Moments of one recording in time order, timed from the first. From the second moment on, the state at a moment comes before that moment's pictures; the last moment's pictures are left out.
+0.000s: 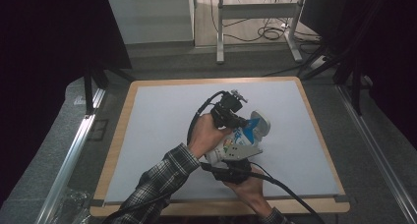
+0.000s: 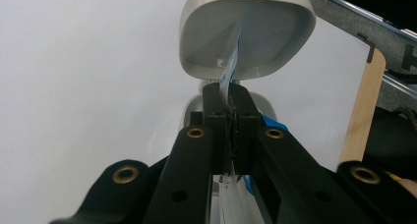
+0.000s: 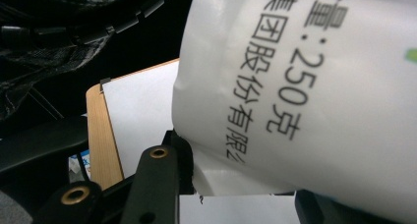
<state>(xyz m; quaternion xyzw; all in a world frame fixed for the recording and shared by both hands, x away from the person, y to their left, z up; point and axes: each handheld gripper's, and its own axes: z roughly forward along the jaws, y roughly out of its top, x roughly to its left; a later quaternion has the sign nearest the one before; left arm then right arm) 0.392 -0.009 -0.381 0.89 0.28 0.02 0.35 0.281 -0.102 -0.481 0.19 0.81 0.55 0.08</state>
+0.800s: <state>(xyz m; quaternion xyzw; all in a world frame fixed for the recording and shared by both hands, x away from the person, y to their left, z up) 0.392 -0.008 -0.381 0.89 0.28 0.02 0.35 0.281 -0.102 -0.480 0.19 0.81 0.55 0.08</state>
